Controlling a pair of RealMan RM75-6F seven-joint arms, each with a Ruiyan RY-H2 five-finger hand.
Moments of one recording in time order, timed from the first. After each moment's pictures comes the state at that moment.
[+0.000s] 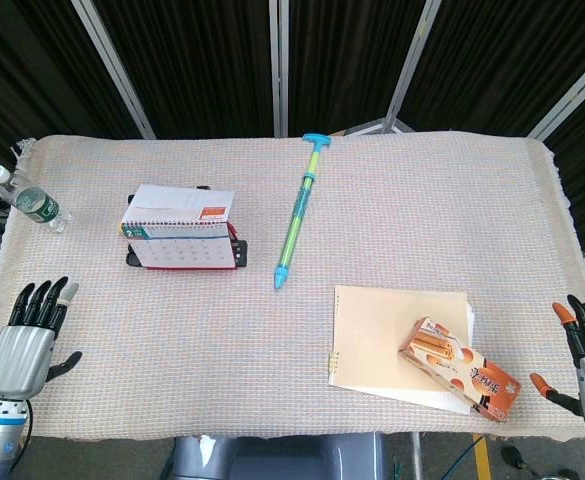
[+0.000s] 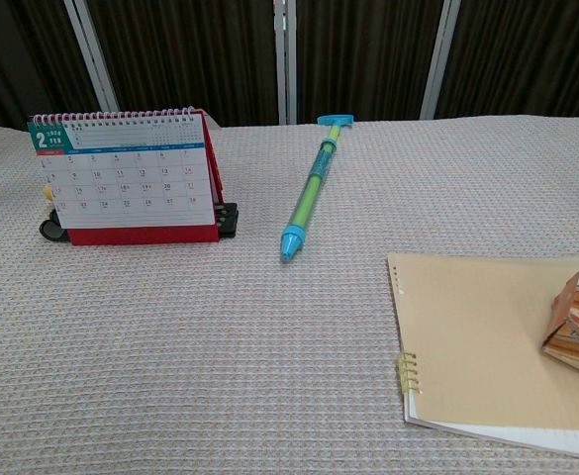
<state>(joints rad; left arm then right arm) -0.10 -1.26 -0.01 -1.66 1.60 1.53 0.33 -0.04 -1.06 0.04 -1.63 -1.62 1.65 0.05</state>
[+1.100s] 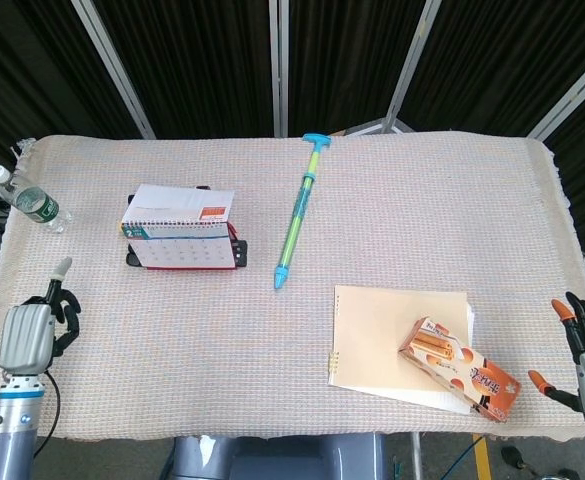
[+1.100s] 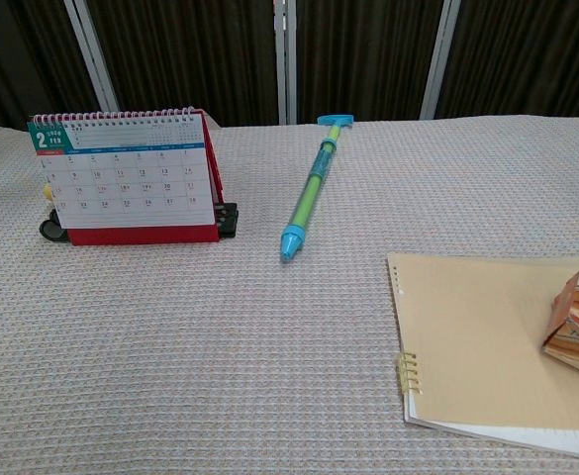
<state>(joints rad) -0.15 -1.38 -0.14 -1.65 1.43 1.48 0.14 -0.03 -1.06 0.05 -1.61 -1.61 1.64 0.10</state>
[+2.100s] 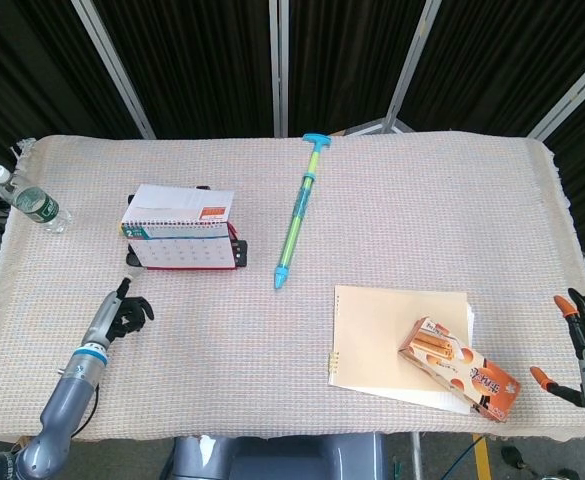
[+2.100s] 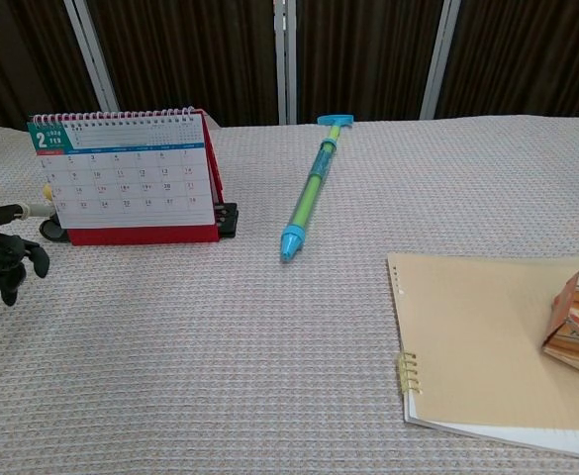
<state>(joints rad) -0.35 -1.40 -0.31 -1.77 0.77 0.89 -0.14 -0.01 -1.06 0.06 -1.60 -1.59 1.62 0.13</state>
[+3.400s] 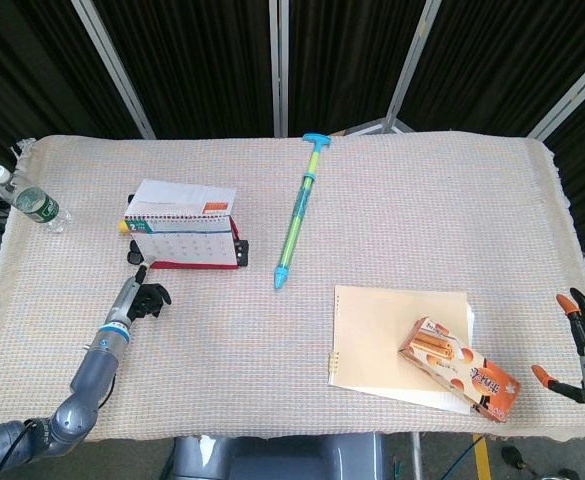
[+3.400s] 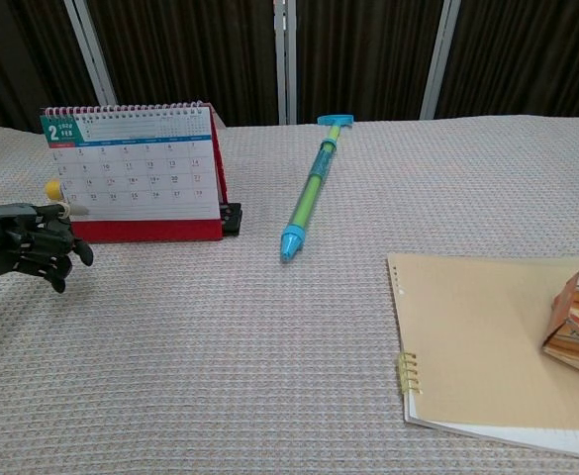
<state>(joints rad) -0.52 -1.50 -0.35 -1.63 0.54 0.86 -0.11 0.00 -1.07 0.06 -1.57 -1.55 1.58 0.16</state>
